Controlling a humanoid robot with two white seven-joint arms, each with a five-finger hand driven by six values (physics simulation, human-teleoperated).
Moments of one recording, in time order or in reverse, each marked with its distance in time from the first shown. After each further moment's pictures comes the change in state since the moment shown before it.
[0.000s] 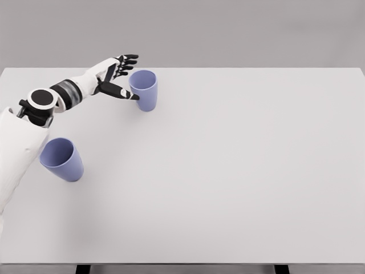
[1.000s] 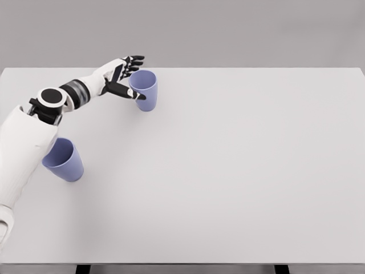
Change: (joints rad) left arm -0.028 -0.053 -0.006 0.073 0.000 0.000 0.000; right arm 0.000 0.000 0.000 0.000 0.000 0.000 0.000
